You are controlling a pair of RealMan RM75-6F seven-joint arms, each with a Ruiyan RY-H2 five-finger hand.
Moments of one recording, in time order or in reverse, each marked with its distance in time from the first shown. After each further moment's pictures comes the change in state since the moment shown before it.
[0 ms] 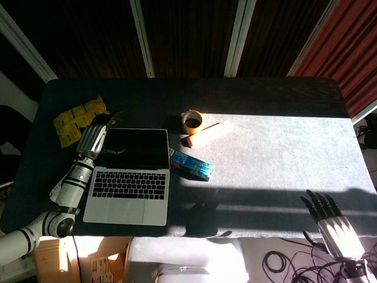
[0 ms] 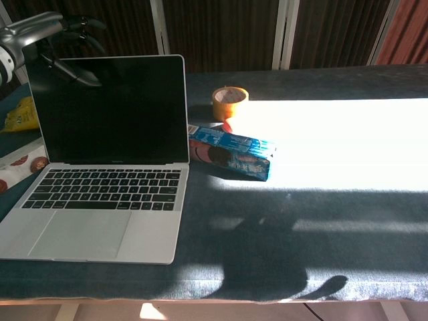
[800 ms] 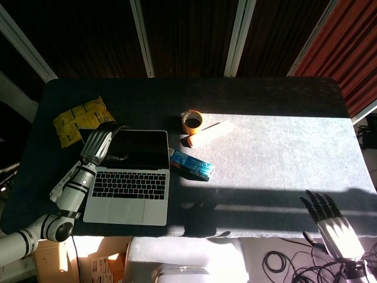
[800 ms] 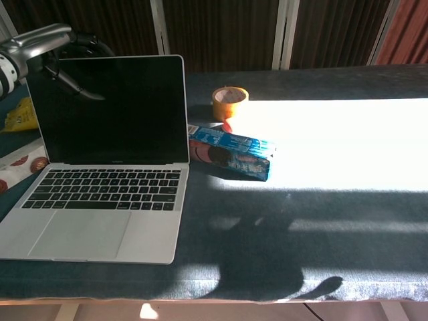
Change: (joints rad) left arm -0.001 0.024 0.053 -0.049 0.021 -0.004 0.043; right arm -0.004 0.000 -0.002 0.001 -0.013 0.011 -0.003
